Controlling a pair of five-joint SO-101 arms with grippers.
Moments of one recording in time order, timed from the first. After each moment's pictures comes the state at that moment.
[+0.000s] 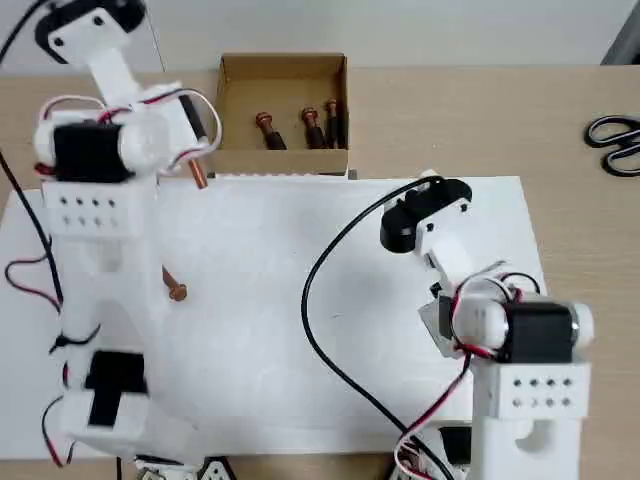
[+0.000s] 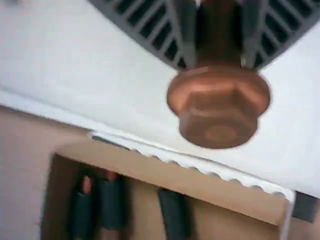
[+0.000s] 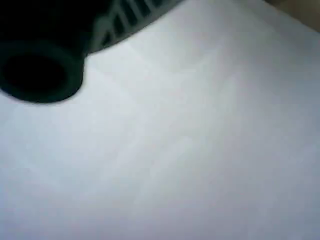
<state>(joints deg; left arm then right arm) 1.2 1.8 -39.1 99.4 30.3 -4.0 -50.1 25.5 98.3 27.6</state>
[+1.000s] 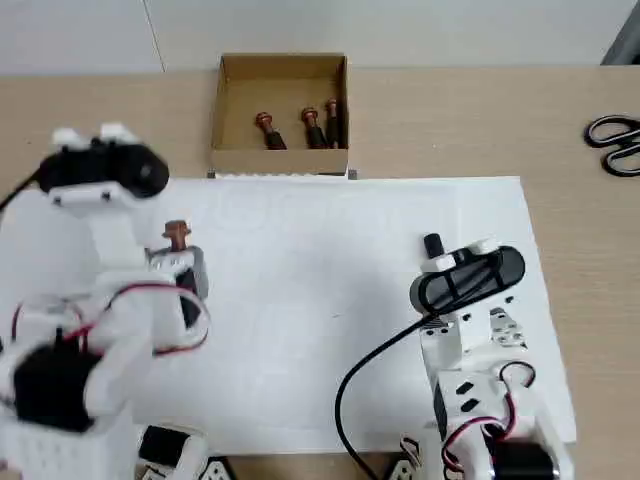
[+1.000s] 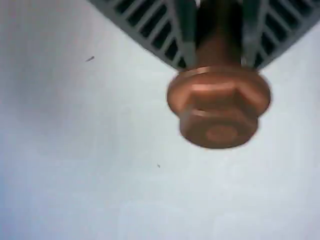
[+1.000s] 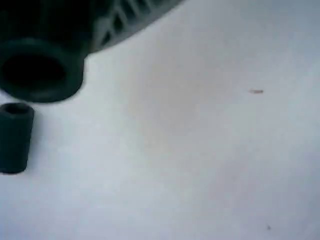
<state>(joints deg) 6.4 -53.2 14.9 96.6 19.8 -4.1 -95.6 58.0 79.6 12.4</state>
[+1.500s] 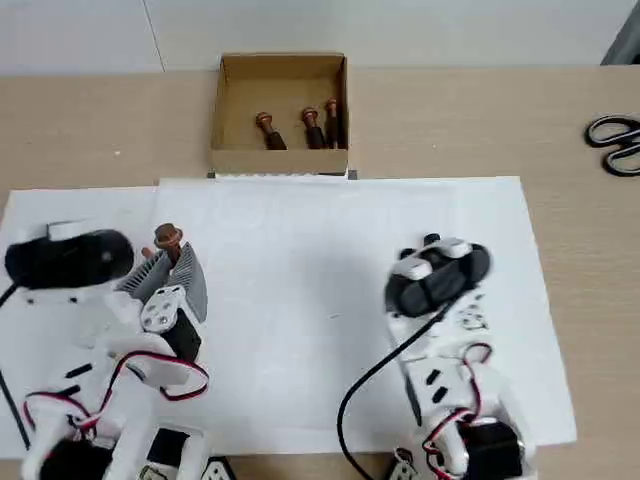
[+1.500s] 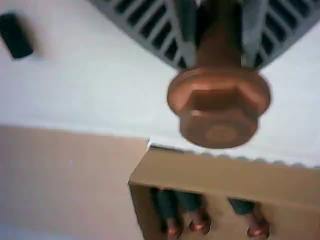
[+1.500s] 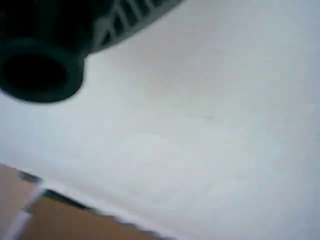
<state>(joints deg) 6.4 -84.7 45.5 72.7 24.3 -16.7 -103.1 76.1 57.1 6.1</state>
